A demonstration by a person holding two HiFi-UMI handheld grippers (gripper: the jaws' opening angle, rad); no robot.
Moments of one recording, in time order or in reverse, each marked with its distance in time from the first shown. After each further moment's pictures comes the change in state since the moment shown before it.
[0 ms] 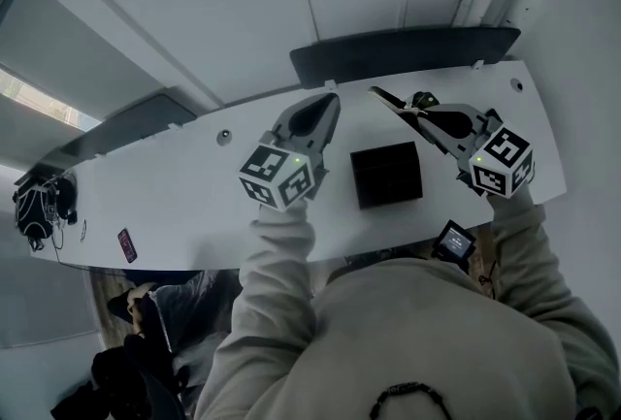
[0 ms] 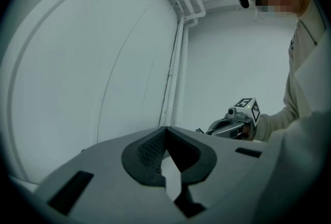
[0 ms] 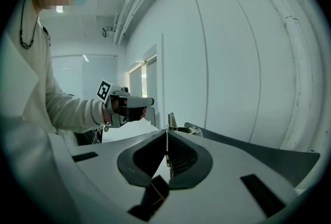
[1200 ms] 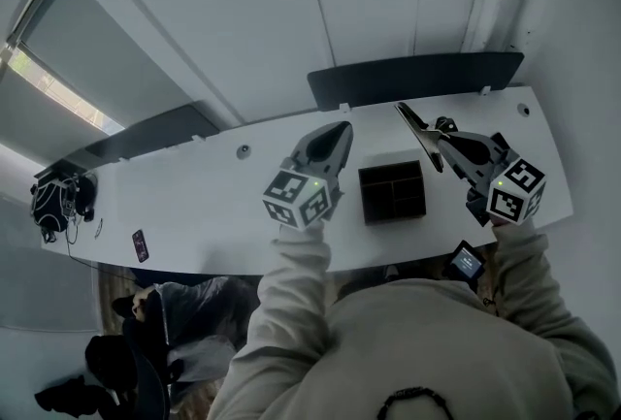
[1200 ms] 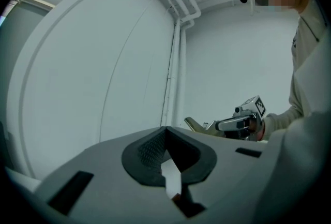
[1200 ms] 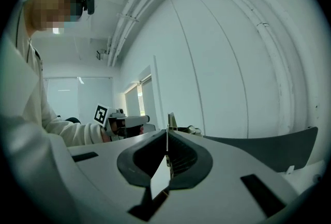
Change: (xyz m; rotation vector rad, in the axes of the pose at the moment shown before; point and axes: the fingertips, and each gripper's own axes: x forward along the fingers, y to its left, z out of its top) left arm -0.014 -0.042 -0.001 0.028 -0.030 0.073; right arm -0.064 0.010 0.007 0.139 -0.181 -0.030
